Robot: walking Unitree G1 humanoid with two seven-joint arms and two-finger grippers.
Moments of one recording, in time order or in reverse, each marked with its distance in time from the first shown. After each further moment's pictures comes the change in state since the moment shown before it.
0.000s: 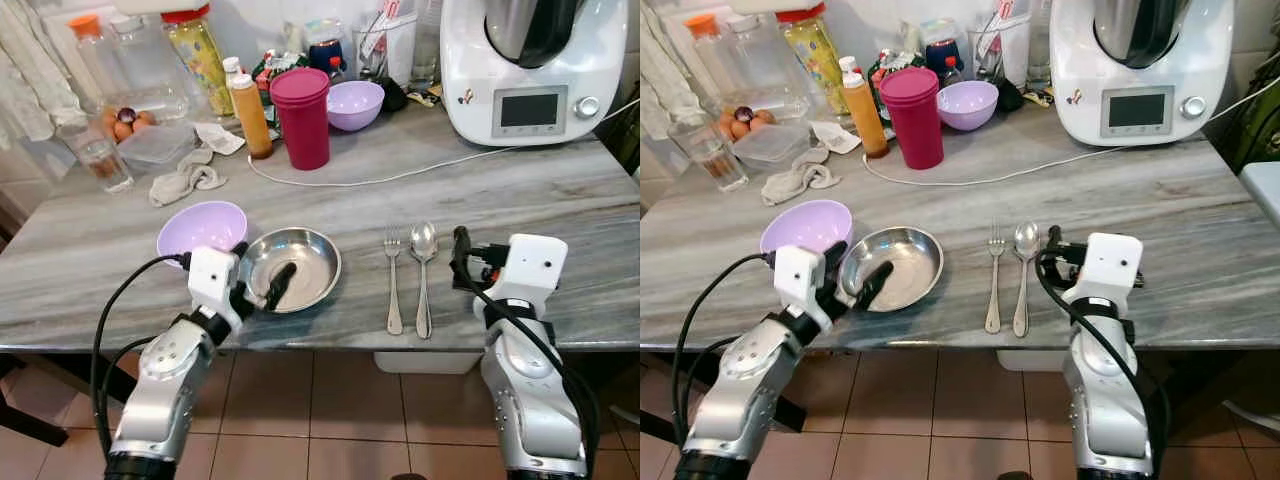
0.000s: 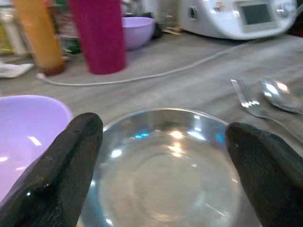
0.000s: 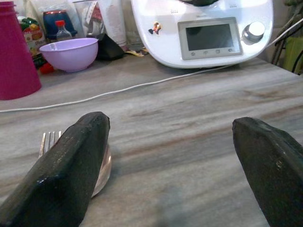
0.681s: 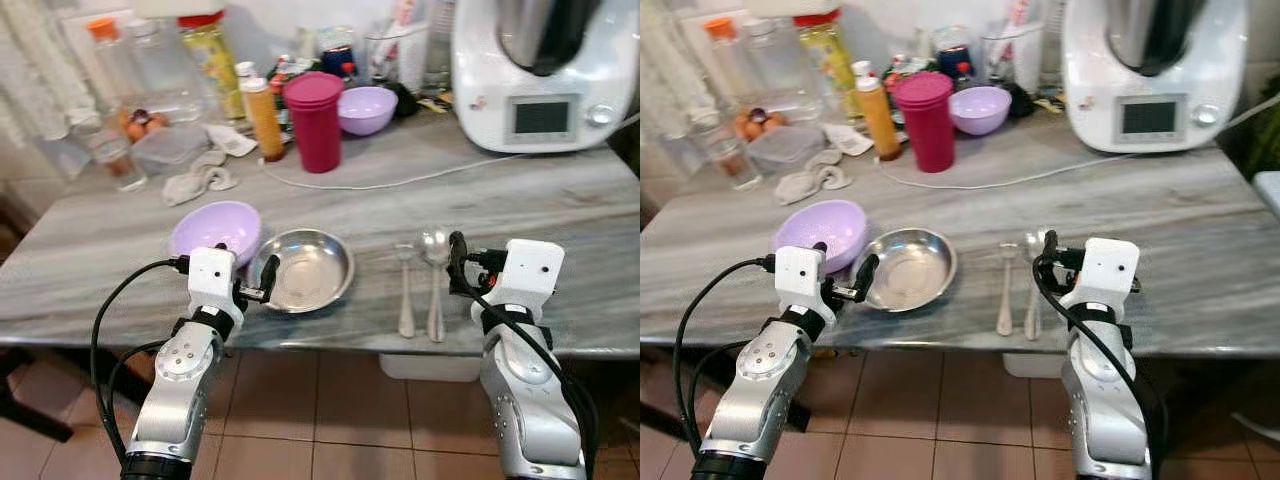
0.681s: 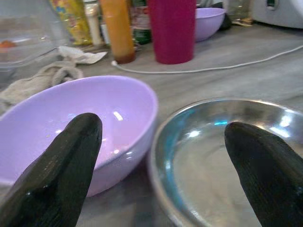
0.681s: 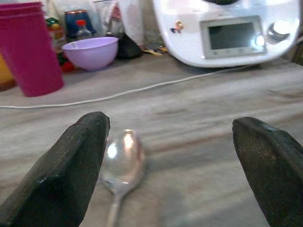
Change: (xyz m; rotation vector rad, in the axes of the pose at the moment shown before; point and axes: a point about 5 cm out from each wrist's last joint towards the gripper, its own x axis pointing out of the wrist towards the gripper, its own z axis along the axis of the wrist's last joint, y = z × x) left arm 0.003 0.001 -0.007 0.046 0.040 0.220; right arm -0.004 0.004 -0.002 0.012 0.014 0.022
